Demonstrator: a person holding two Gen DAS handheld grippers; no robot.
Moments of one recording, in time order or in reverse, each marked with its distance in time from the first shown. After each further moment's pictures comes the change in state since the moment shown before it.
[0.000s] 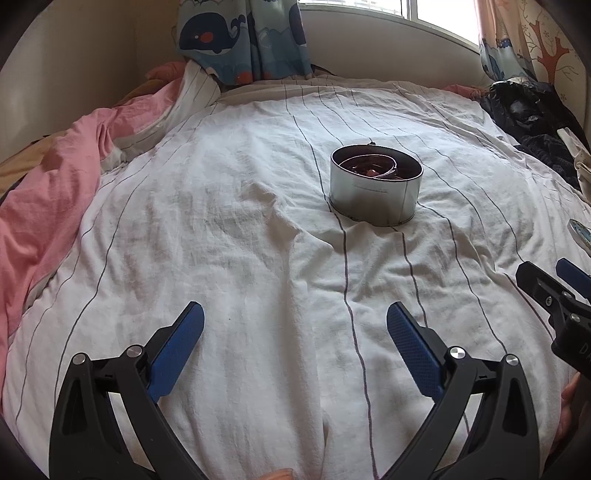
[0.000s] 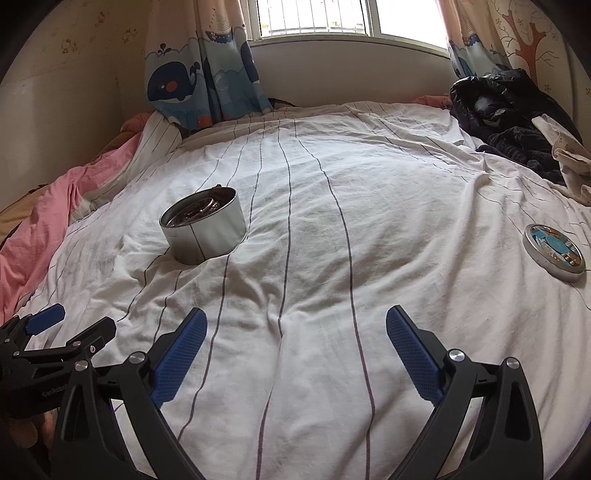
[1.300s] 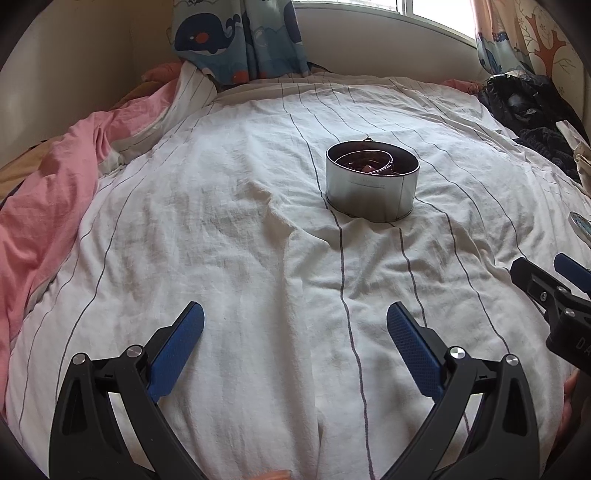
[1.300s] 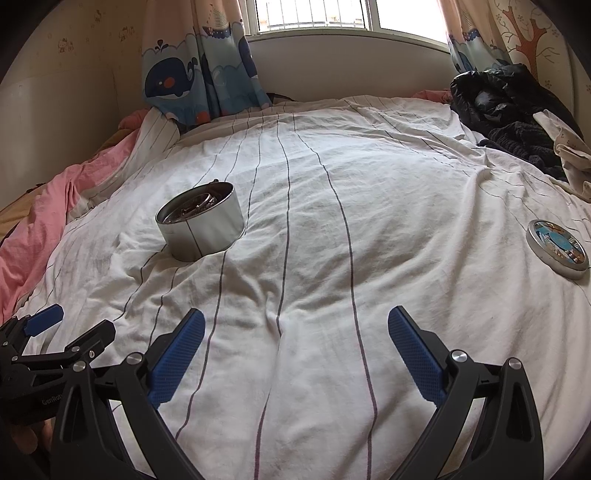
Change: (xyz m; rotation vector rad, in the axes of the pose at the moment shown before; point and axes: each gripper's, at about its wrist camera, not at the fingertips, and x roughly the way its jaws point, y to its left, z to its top) left arm 0.001 -0.002 -0.001 0.014 0.006 -0.005; right arm 0.007 0.002 -0.001 0.003 0.020 -0.001
